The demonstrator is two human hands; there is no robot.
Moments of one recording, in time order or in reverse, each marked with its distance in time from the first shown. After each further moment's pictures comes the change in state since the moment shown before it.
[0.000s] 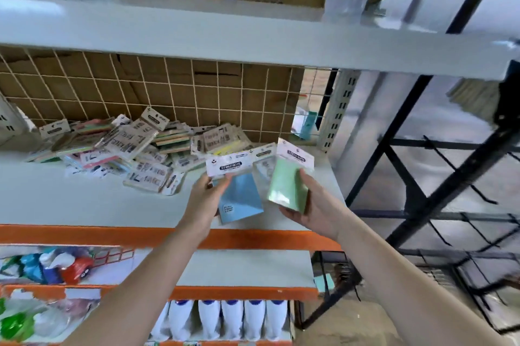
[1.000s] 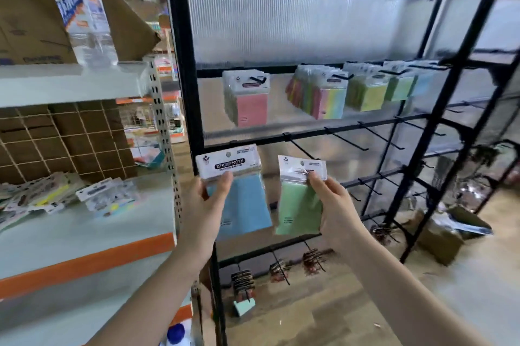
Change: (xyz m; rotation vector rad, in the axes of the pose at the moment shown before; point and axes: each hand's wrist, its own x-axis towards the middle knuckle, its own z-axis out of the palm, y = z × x) left_hand -0.262 0.030 0.323 0.066 -0.312 0.463; right_hand -0.323 -0.114 -0.242 -0.175 0.505 -0.659
